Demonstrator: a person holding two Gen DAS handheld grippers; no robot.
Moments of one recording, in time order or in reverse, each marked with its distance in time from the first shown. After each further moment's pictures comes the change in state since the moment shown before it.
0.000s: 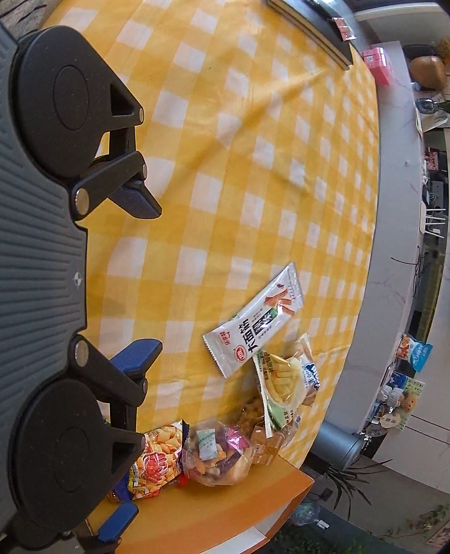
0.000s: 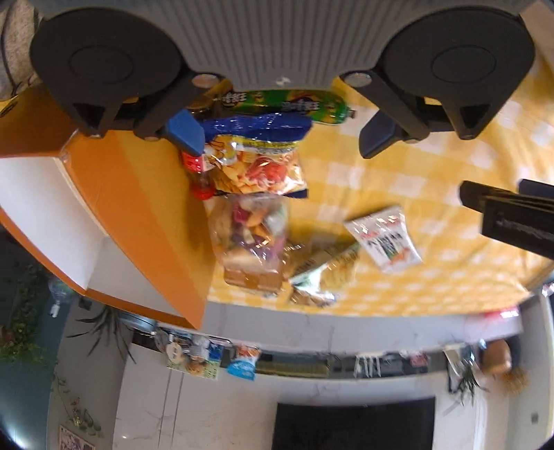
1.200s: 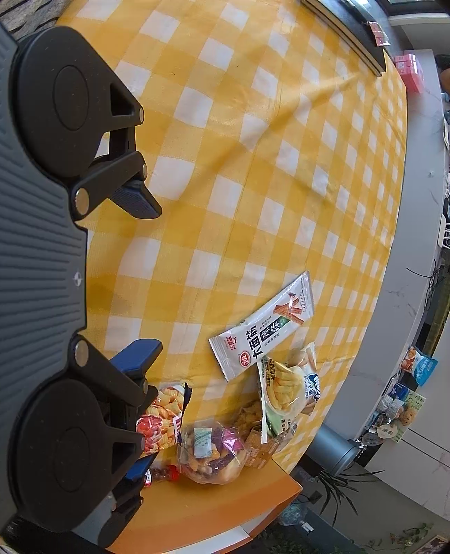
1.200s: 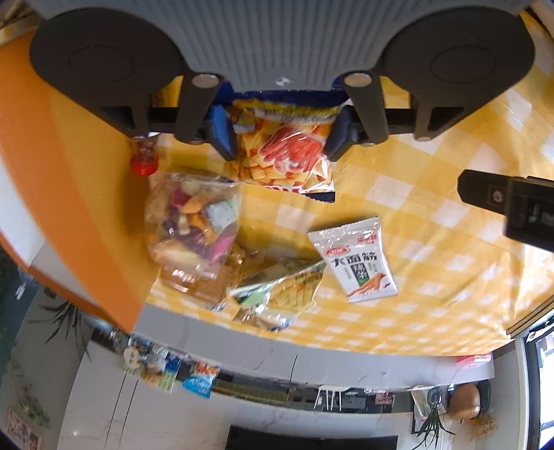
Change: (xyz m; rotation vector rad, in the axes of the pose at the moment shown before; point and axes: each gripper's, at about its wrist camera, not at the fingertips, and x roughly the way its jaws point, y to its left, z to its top) left arm 0.001 0.013 0.002 -0.096 0.054 -0.040; right arm 0.041 0.025 0.019 -0.115 0.104 0.094
